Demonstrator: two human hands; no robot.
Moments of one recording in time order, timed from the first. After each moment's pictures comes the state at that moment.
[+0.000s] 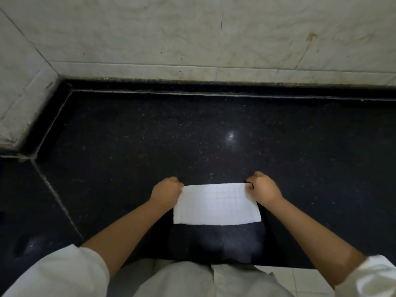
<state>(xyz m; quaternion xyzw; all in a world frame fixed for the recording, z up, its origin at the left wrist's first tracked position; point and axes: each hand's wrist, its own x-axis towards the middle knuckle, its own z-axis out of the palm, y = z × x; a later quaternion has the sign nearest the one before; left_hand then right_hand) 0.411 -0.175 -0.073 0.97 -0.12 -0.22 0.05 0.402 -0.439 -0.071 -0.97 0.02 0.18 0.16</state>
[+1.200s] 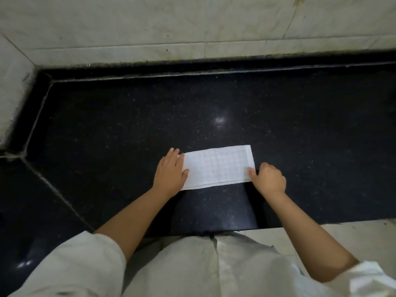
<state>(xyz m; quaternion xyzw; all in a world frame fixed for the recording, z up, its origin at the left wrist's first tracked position) 0.389 -0.166 -0.069 0.97 -0.16 -0.18 0.04 0.340 -0.405 -0.063 -0.94 0.26 0.15 0.14</state>
